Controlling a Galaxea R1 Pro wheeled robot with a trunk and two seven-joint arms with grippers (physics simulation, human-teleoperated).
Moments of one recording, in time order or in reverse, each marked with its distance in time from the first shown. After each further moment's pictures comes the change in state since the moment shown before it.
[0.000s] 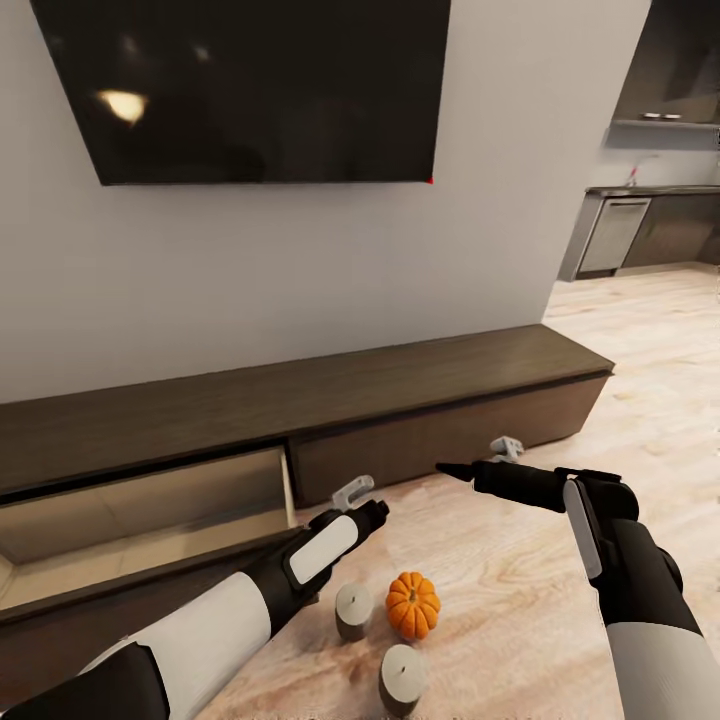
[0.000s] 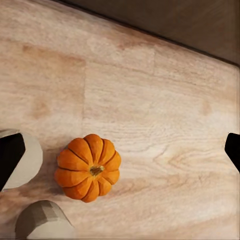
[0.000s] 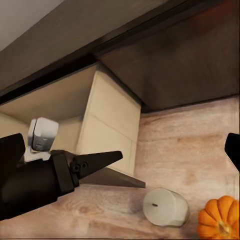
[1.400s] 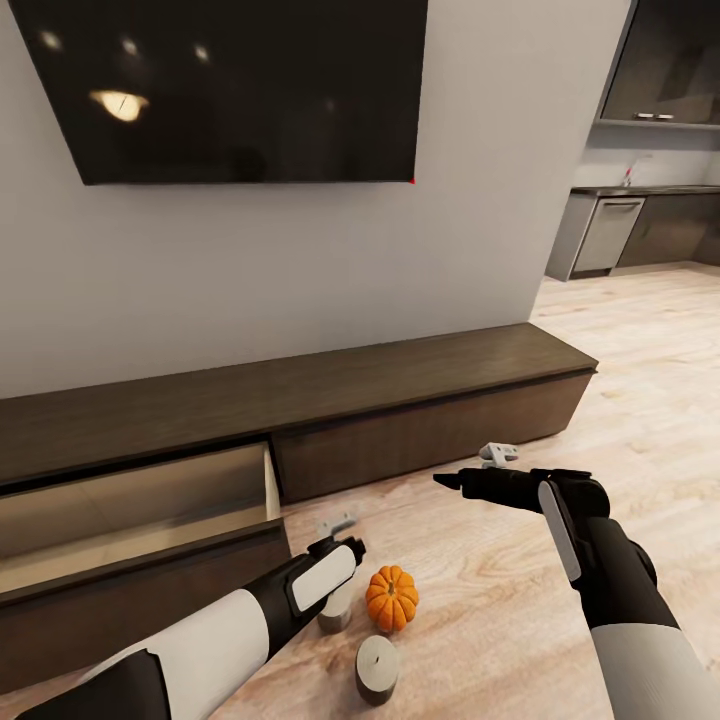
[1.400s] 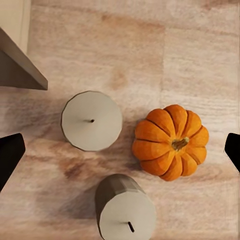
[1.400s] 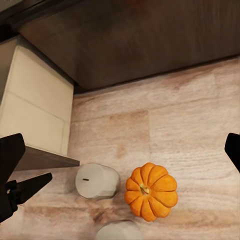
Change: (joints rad) left arm 0.021 0.000 -0.132 0.116 -0.015 -0.001 0.189; right arm 0.000 0.014 0.116 0.002 -0.003 -0.002 -0.315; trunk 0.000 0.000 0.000
